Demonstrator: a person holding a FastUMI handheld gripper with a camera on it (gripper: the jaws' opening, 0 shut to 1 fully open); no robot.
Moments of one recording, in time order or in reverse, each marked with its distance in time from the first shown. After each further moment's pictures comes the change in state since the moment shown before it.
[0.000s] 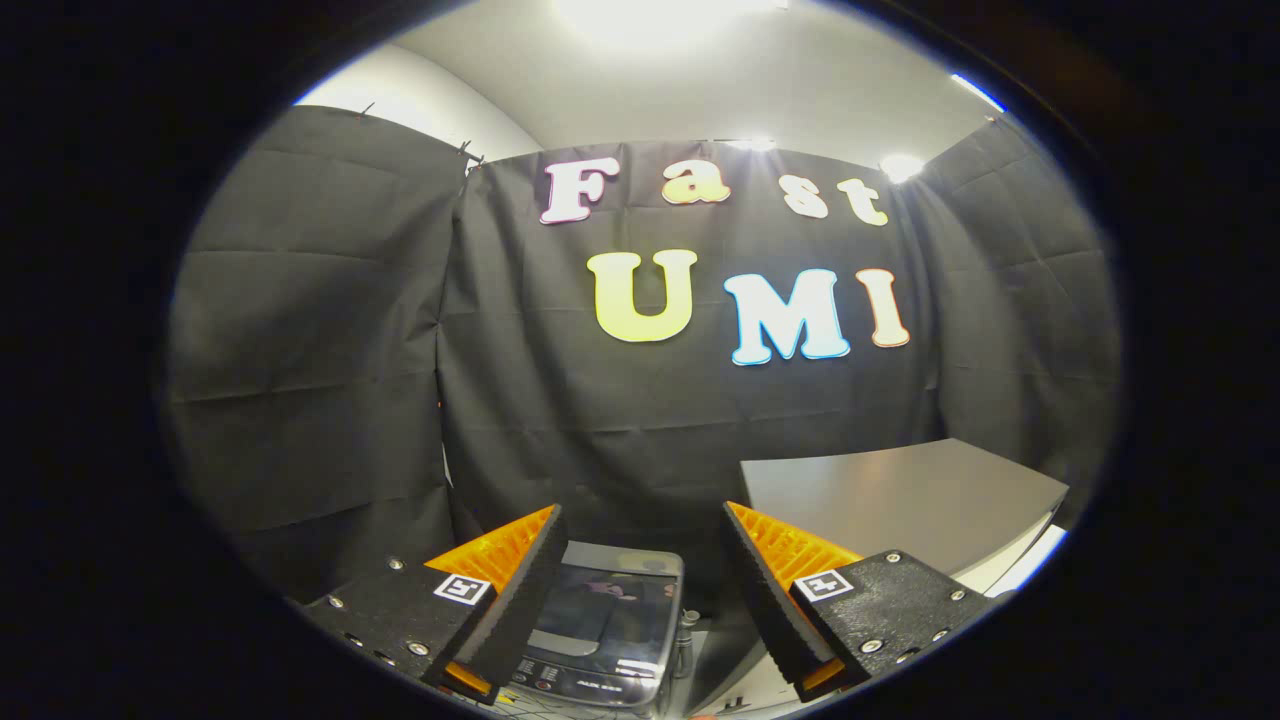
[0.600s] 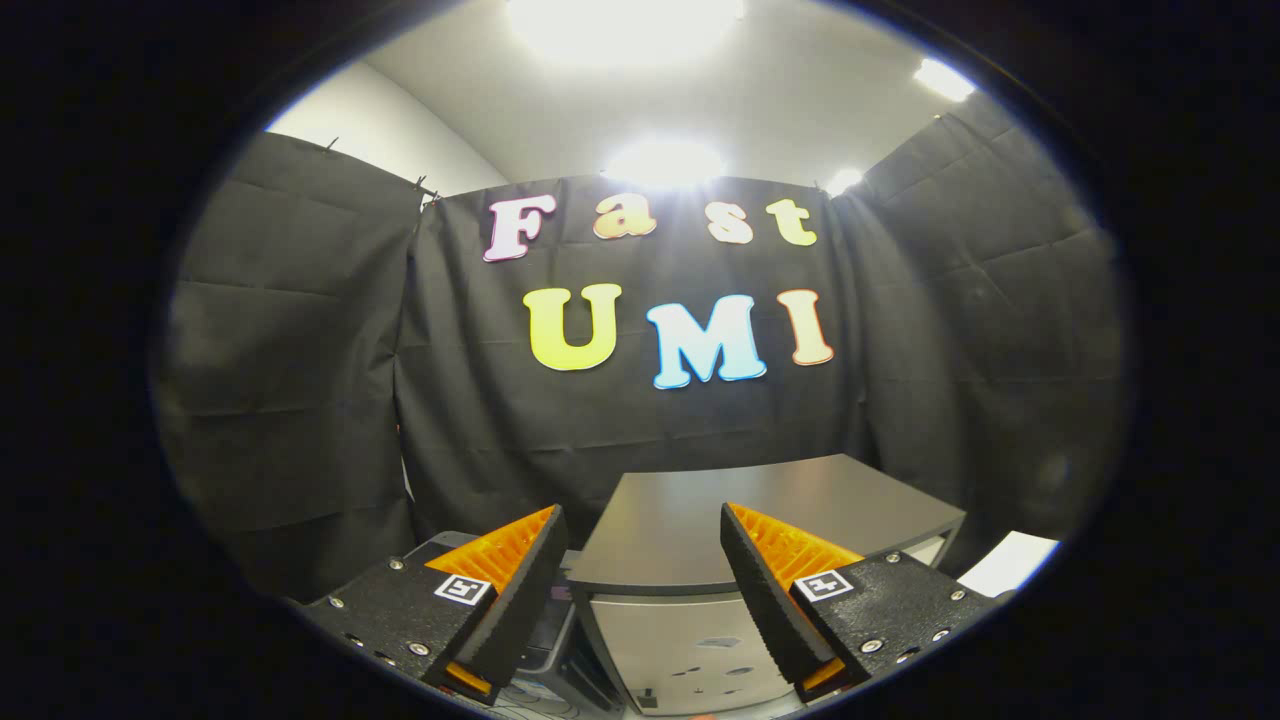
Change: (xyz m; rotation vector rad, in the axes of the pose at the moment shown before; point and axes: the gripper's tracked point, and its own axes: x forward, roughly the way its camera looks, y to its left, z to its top) arm -0.099 -0.138 0.021 0.029 -0.069 -0.107
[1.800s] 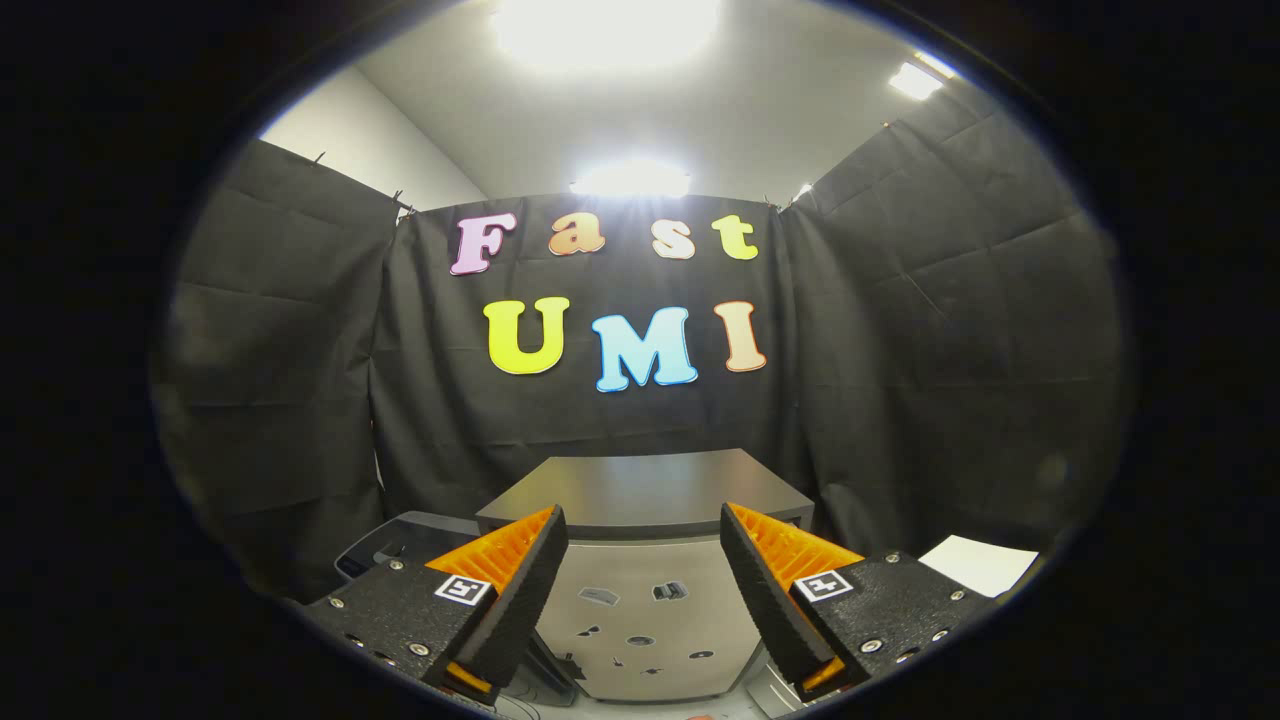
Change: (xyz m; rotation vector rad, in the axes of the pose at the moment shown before) arm -0.104 -0.102 -0.016 -0.010 -0.028 -0.075
